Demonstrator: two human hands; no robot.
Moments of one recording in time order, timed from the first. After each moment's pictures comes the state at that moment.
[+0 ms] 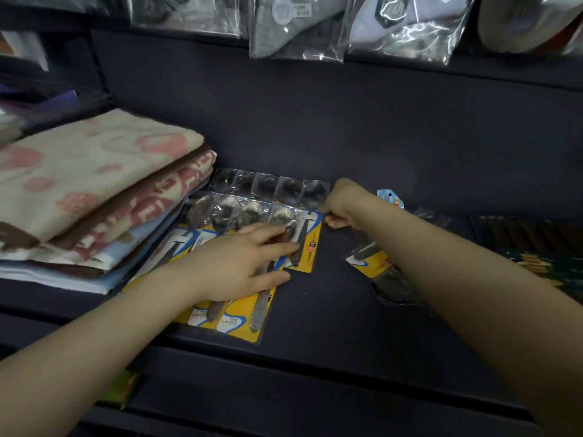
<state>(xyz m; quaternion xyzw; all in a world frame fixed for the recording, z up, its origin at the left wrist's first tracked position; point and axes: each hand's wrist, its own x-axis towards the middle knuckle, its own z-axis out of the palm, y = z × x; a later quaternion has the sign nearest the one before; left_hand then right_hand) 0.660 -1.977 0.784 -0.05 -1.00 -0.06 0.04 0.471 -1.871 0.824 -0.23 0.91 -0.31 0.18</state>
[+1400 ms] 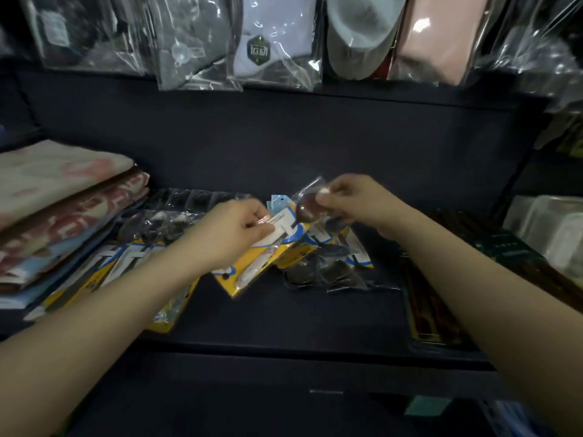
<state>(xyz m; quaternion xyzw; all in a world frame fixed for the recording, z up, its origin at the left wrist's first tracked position) 0.622 -1.873 0.844 0.07 -0.93 -0.30 0.19 0.478 -1.708 0.865 -0.31 0.84 -0.42 0.10</state>
